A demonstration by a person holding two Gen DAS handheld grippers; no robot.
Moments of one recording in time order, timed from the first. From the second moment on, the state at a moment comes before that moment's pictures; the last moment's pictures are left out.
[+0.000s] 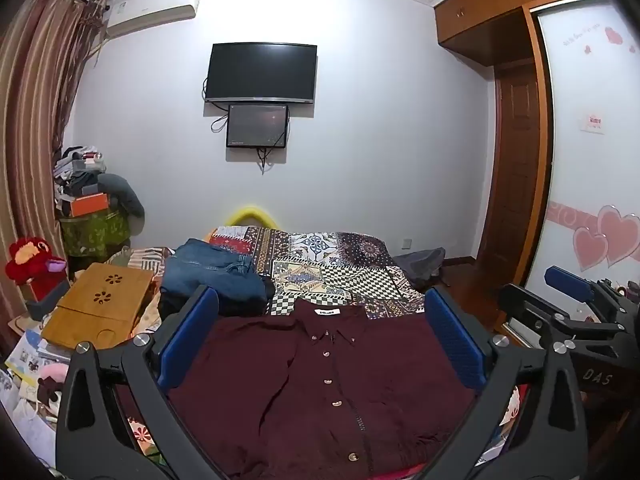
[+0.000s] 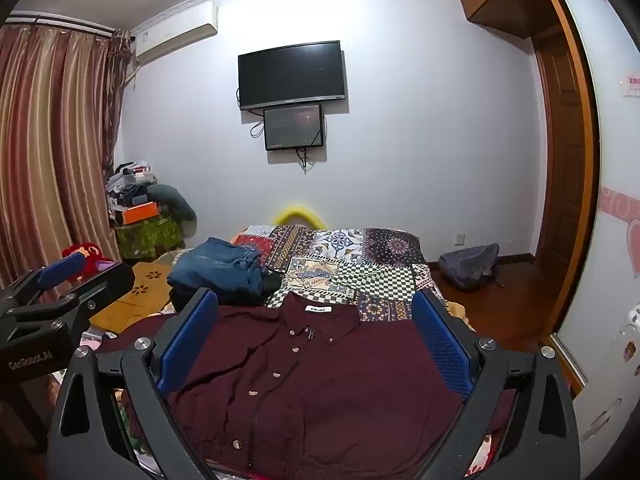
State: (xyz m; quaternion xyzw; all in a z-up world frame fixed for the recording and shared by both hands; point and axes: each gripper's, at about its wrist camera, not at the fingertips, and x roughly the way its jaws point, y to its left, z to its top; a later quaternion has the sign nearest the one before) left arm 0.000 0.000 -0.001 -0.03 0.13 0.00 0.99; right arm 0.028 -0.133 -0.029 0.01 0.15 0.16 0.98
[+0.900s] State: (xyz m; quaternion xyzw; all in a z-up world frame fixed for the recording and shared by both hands) left arm 0.008 0.009 -0.008 -0.04 0.14 0.00 0.99; right arm 0.035 -0.130 -0.032 0.01 0.16 0.16 0.97
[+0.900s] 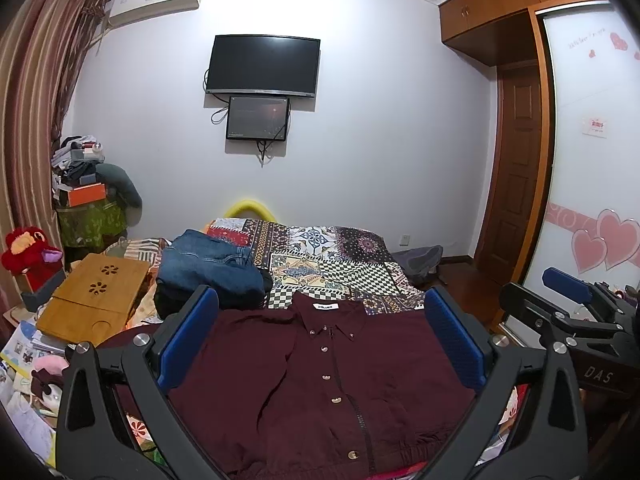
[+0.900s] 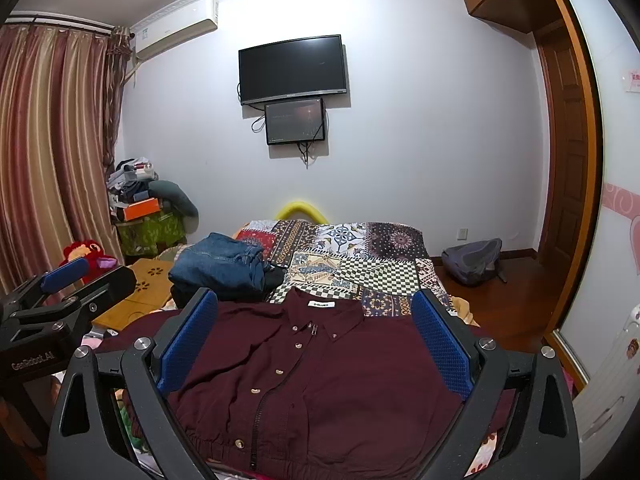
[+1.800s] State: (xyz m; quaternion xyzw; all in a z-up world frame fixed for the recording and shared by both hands) left arm 0.009 0.017 -0.011 -0.05 0.14 0.01 0.99; right arm 0.033 -0.125 -0.033 0.01 0.16 0.16 0.97
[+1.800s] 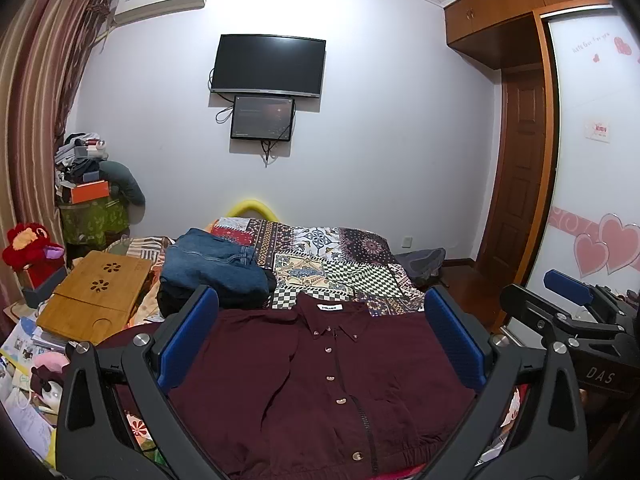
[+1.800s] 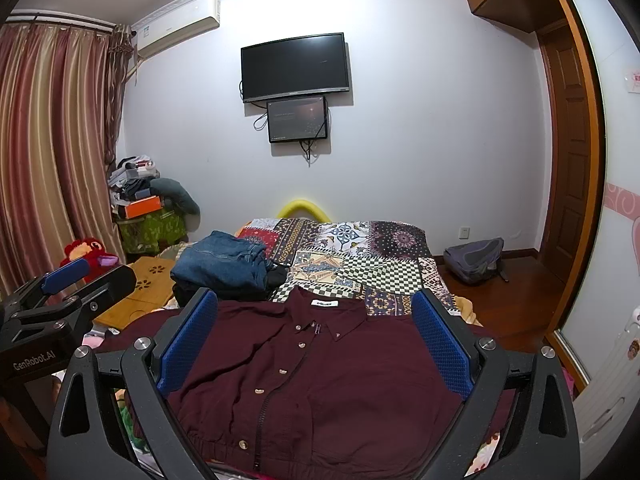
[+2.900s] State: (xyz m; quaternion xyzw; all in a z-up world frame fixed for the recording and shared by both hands) left arm 0.018 0.030 -0.020 -0.06 0.14 0.01 0.99; right arm 0.044 -0.110 -0.039 0.00 0.18 0.16 0.97
